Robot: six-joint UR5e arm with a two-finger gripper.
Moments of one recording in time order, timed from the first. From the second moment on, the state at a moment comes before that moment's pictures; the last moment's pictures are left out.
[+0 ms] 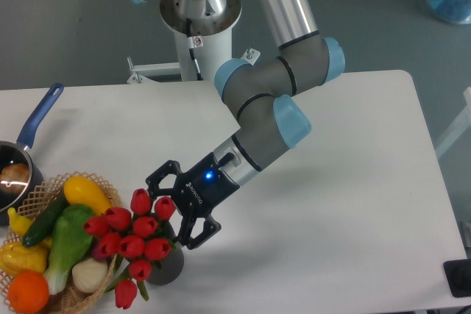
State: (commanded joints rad) arm 2.44 -2.05 -1.65 -0.82 0.46 1.23
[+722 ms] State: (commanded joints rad) arm 2.48 -2.00 -1.63 -0.82 0.46 1.18
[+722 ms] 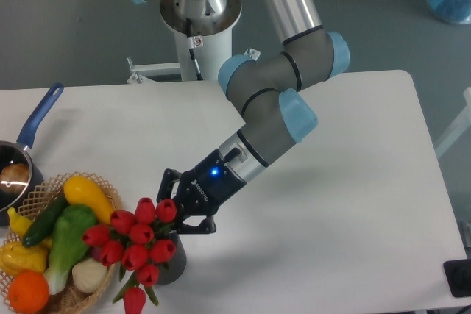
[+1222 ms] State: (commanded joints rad) arm 2.52 -1.95 -1.61 -0.83 0.37 1.07
